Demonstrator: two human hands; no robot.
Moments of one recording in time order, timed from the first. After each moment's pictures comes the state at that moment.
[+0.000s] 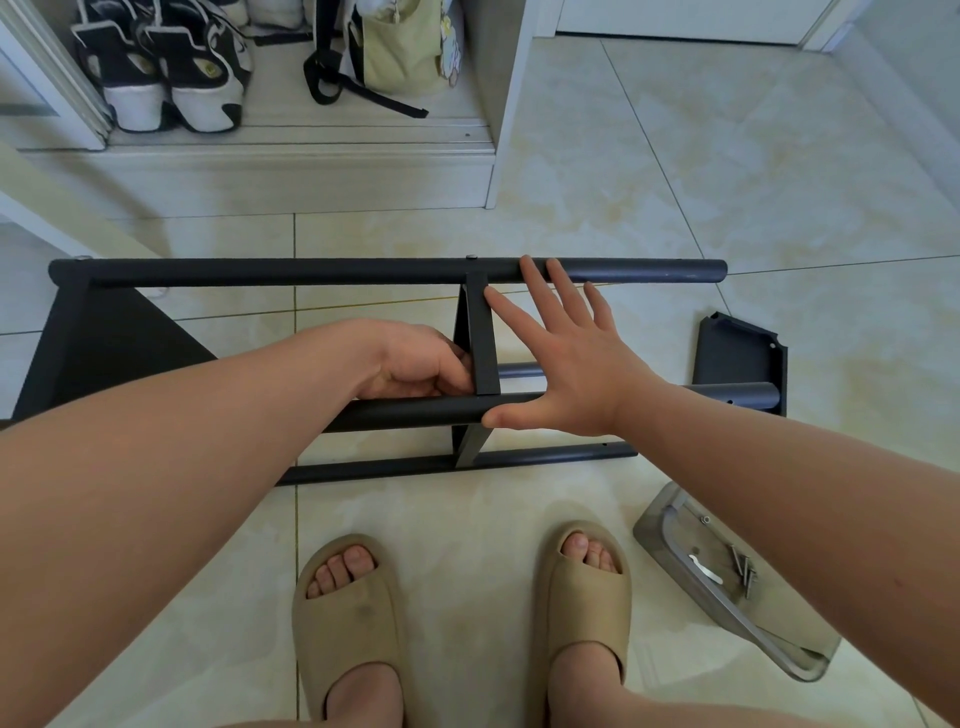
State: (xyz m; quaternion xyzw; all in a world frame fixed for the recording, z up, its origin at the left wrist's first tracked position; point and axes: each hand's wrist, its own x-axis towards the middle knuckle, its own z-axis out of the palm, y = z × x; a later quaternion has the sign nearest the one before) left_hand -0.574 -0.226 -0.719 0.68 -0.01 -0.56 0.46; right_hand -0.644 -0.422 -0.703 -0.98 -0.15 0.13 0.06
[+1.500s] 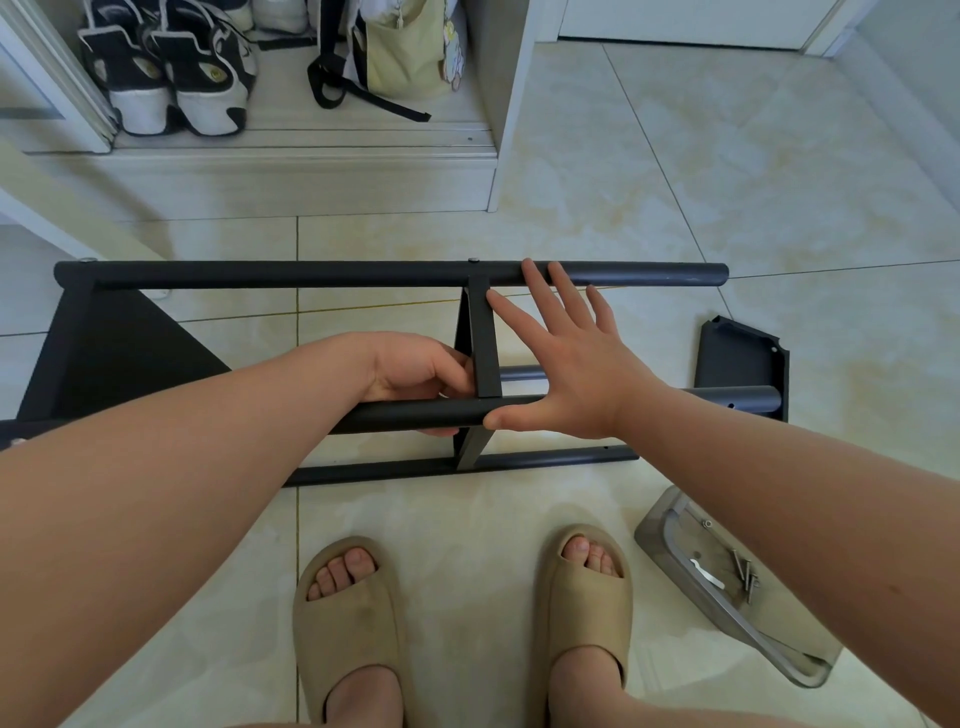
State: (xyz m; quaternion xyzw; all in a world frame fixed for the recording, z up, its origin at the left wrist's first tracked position) left_hand -0.571 -0.218 -0.736 0.60 -0.01 -0.62 0.50; right_hand -0.643 -0.423 -0.703 -0.98 -0.14 0.13 0.06
